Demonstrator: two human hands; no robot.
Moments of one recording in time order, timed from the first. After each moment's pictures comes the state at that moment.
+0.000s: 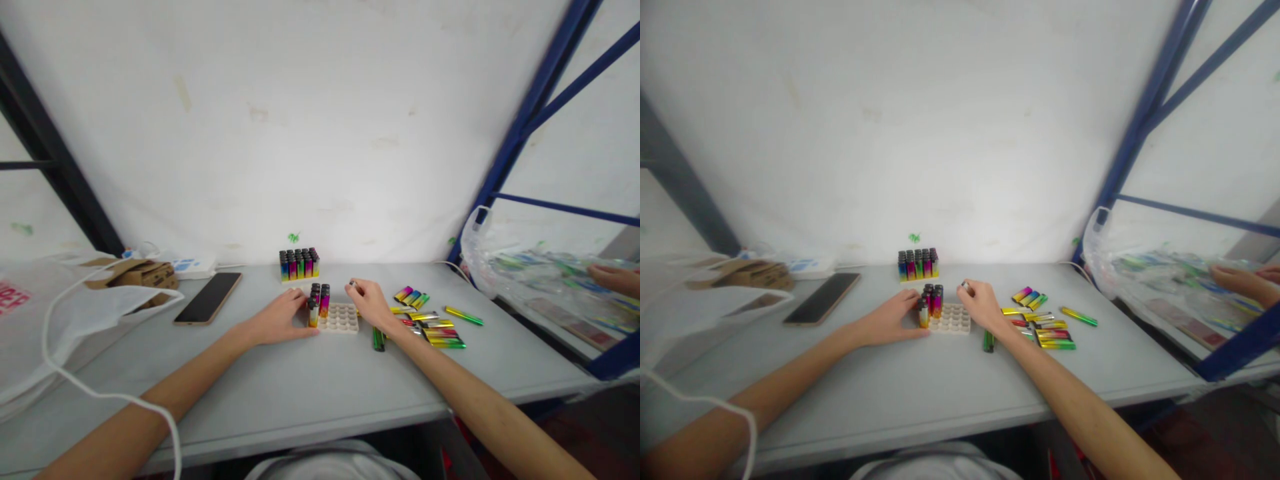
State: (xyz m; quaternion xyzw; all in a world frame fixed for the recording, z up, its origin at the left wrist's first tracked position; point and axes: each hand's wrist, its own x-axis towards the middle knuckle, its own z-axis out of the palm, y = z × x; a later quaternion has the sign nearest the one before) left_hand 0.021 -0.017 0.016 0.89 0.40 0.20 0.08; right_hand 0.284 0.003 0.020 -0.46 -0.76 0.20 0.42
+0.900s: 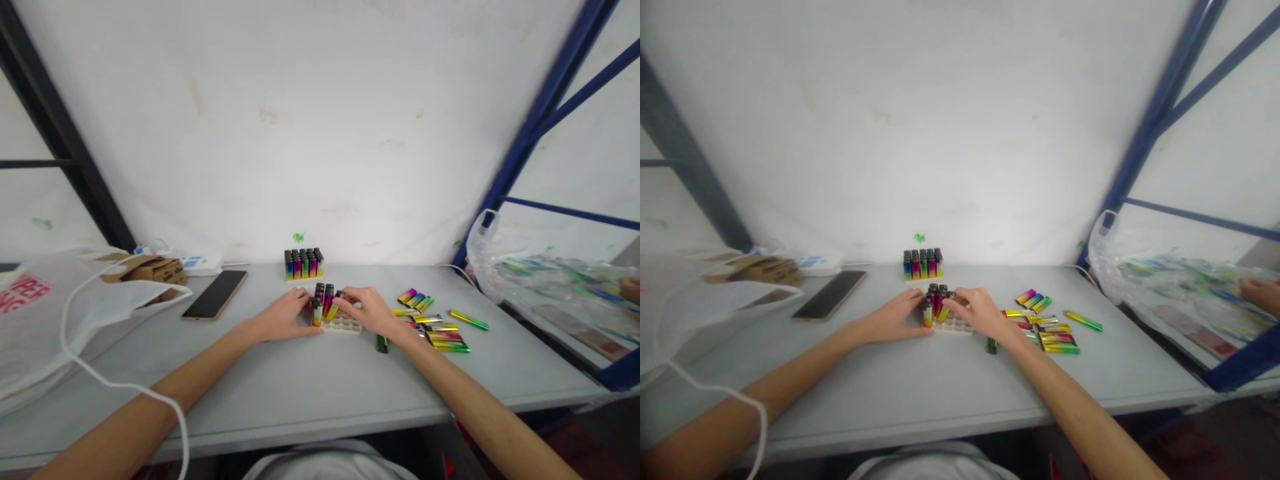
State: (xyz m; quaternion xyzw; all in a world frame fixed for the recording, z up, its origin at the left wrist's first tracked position) left_hand 0.020 -0.015 0.014 0.89 0.40 0.20 0.09; right_hand 0.284 -0.017 0.036 -0.38 -0.86 0.18 0.29
